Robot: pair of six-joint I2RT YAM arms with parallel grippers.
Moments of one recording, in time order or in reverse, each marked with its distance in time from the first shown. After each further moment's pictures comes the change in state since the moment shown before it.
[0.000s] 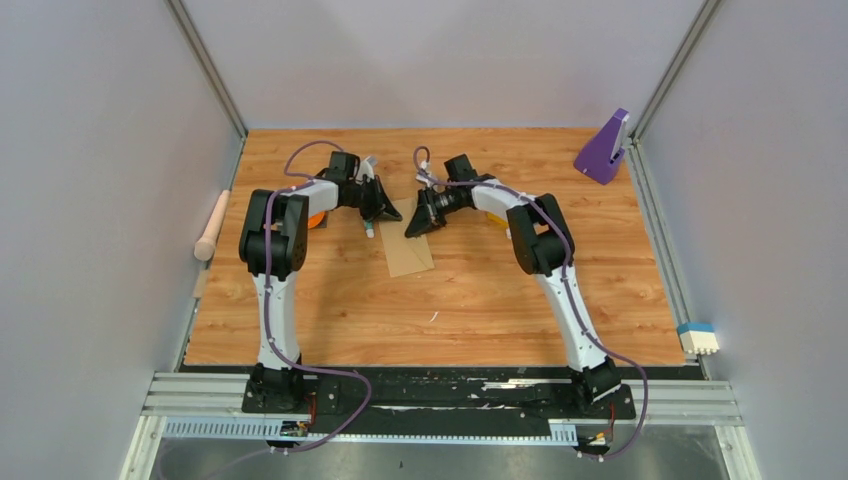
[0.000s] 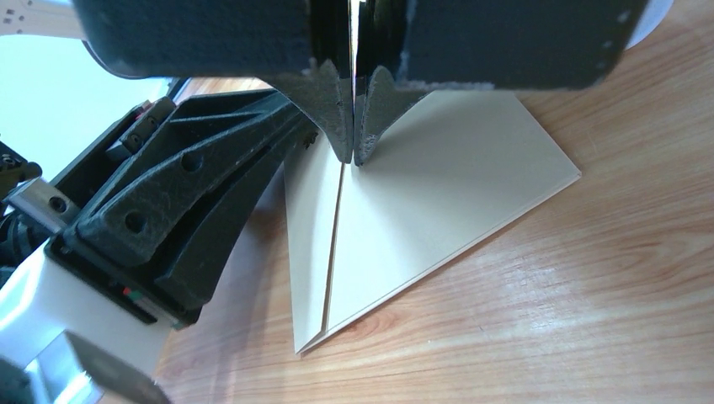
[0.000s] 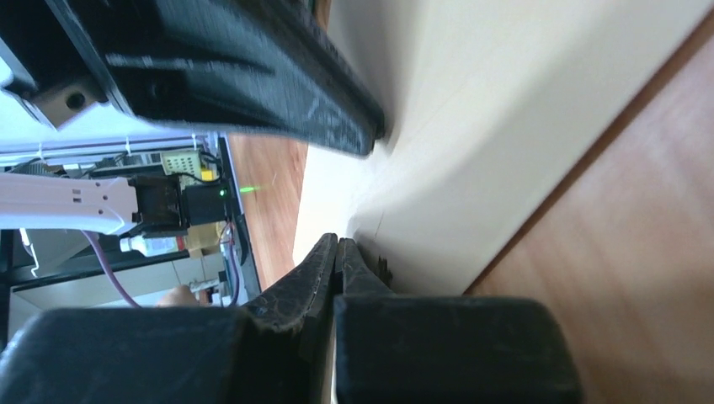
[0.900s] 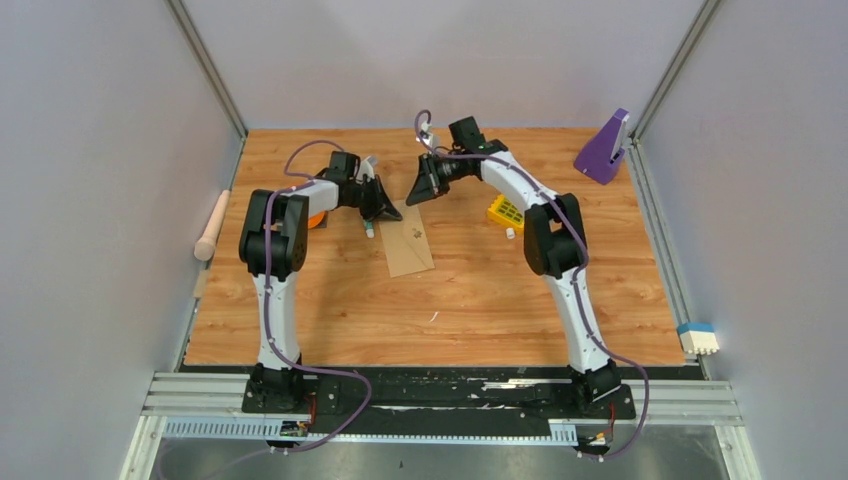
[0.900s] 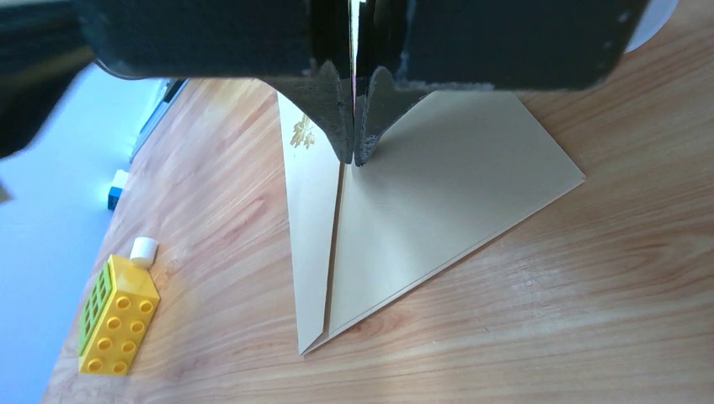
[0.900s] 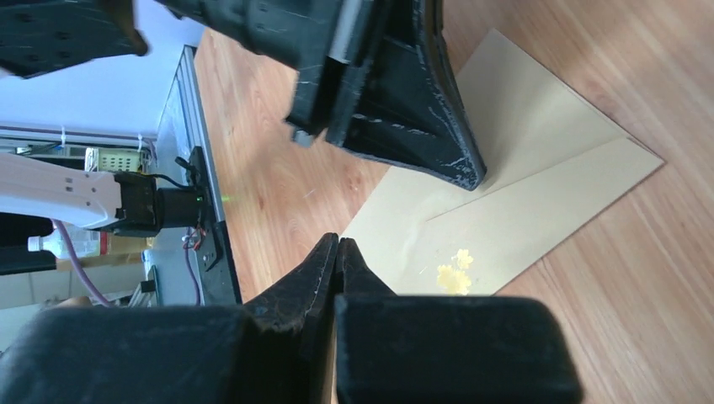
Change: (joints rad) left arm 0.003 -0.004 -0.002 -0.001 0.006 0.000; right arm -0.018 -0.132 0.155 -0.220 0.090 -0.207
